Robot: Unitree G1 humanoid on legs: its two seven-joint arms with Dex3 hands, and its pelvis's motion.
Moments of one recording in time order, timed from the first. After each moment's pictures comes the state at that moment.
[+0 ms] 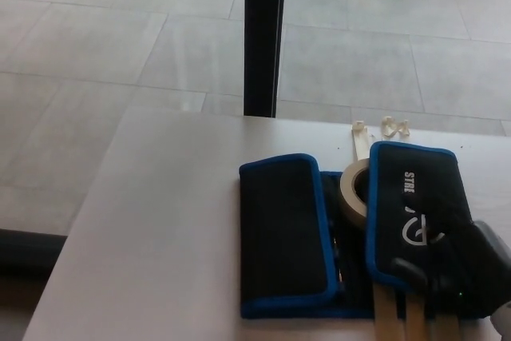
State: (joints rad) left_arm -0.18 0.65 0.48 1.26 -0.14 0.06 0.04; right_arm -0.21 -0.63 0.44 0.15 -0.10 0.01 -0.24
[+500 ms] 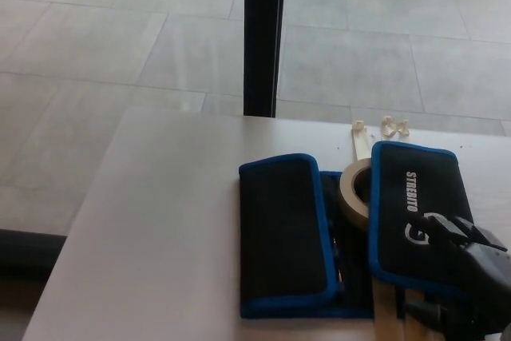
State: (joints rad) left_arm -0.18 0.65 0.48 1.26 -0.14 0.06 0.04; right_arm -0.23 -0.73 0.57 0.20 -0.29 0.05 -0.25
